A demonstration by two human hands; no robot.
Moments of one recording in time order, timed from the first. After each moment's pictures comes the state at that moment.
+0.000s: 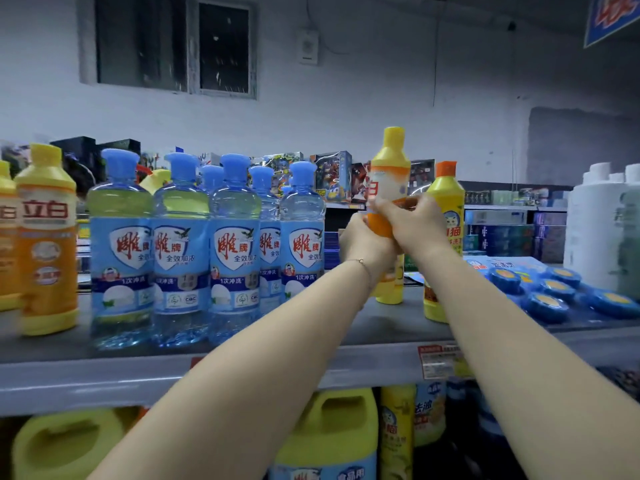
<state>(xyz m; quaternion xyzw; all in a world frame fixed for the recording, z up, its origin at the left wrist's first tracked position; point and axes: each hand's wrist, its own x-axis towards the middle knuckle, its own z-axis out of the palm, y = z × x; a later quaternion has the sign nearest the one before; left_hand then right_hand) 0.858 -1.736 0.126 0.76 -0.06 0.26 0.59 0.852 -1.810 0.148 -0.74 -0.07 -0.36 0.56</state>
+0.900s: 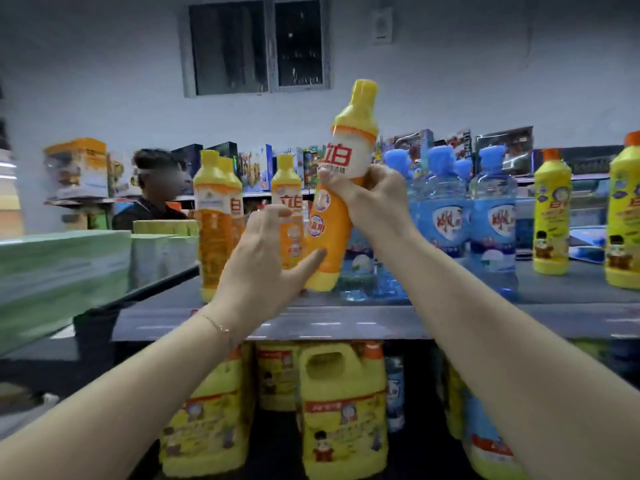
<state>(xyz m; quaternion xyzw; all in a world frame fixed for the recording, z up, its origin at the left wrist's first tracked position) 0.632 -1.375 0.087 0.85 -0.07 0.48 0.21 0.699 -1.511 0.147 -0.60 -0.30 -0.23 0.70</state>
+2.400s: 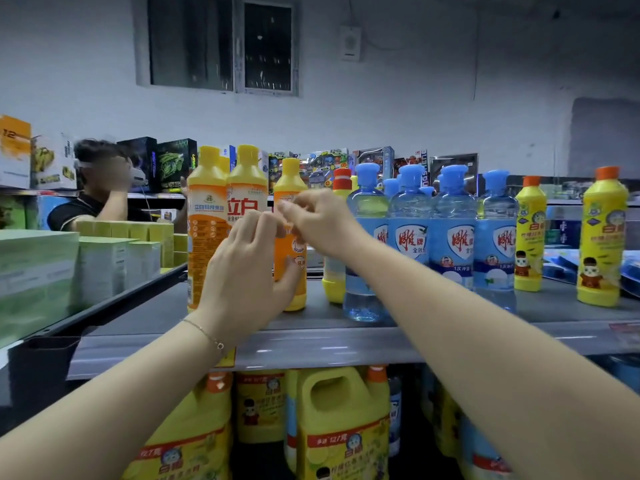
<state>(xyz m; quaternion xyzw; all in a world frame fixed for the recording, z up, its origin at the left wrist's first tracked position) 0.667 -1.307 0.087 0.80 -0.16 0.57 0.11 0.729 -1.424 0.153 -0.80 -0.35 -0.28 0.40</state>
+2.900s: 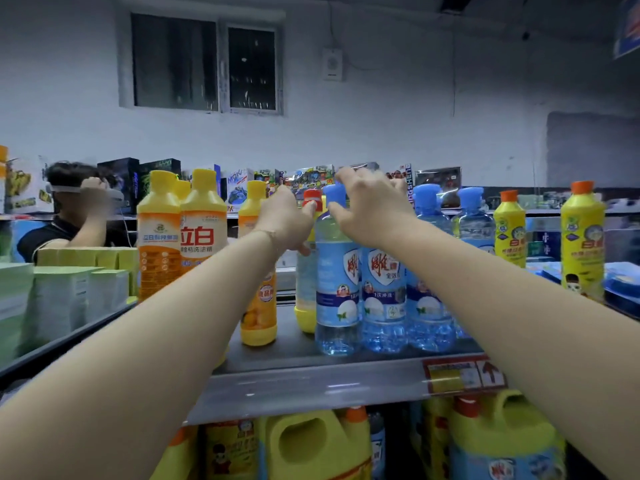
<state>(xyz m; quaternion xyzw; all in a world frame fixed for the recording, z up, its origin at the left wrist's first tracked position) 0.762 -1.379 0.192 0.86 -0.03 0.33 0.39 0.760 -1.515 0.197 -0.86 -0.19 -0.47 0.06</state>
